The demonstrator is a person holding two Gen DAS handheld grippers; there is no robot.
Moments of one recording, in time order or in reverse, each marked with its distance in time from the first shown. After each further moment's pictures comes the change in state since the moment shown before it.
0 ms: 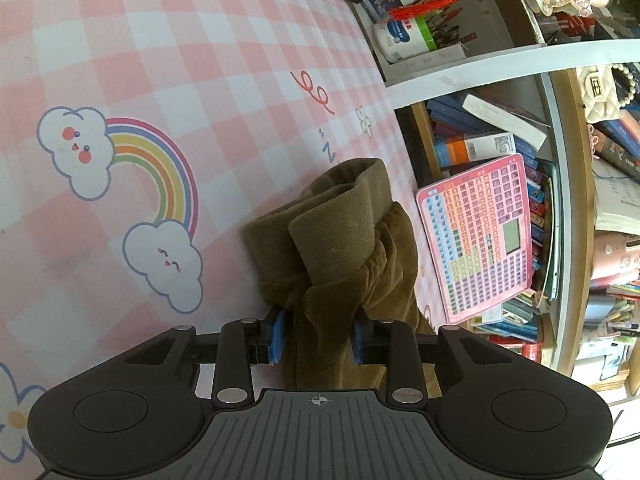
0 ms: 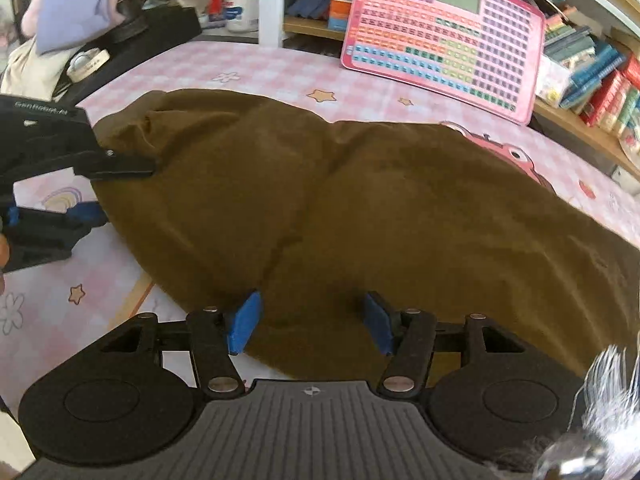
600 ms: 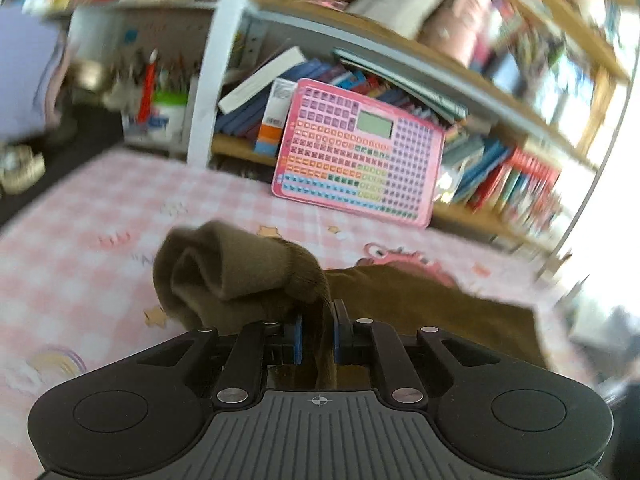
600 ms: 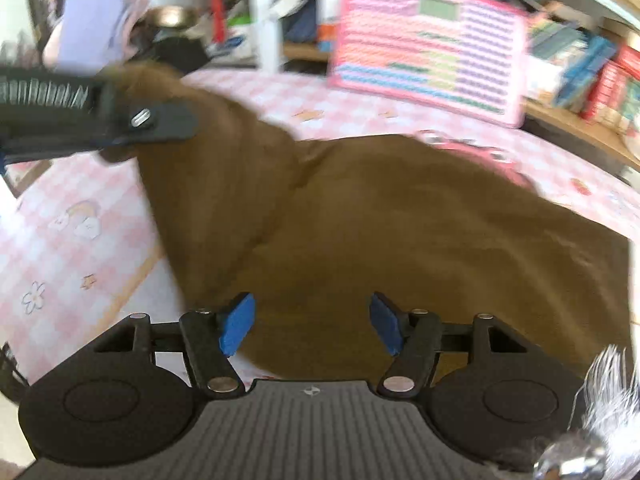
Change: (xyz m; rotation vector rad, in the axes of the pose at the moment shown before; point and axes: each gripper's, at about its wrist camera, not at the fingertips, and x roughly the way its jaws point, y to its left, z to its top) left arm -0.023 -0.163 -0.119 1.011 -0.133 0.157; right arm -0.039 -0.076 -0.019 0.067 -0.072 0.092
